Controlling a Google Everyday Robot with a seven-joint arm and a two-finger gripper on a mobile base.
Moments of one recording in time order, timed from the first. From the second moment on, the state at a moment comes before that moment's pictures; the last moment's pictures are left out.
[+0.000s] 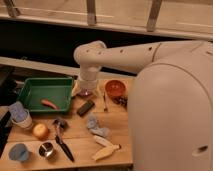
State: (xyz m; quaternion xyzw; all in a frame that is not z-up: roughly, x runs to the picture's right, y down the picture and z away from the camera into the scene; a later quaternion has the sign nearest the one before) arm -0.096 0.020 0.734 -0.30 0.17 0.69 0.63
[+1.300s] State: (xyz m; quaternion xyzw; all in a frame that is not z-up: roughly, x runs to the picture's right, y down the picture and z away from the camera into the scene) arm -0.121 0.020 0.784 -0.31 0.19 0.71 0.60
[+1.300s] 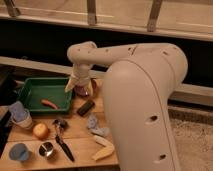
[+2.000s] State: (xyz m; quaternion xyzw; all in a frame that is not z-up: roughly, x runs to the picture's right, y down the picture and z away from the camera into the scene) arm -0.083 0.077 0.805 -0.34 0.22 0.74 0.54
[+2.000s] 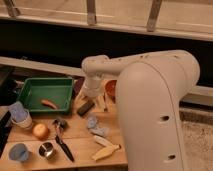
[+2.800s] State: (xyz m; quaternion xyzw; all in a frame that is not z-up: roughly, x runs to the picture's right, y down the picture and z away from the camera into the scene) arm -0.085 0.080 0.838 -0.37 0.17 0.74 0.54
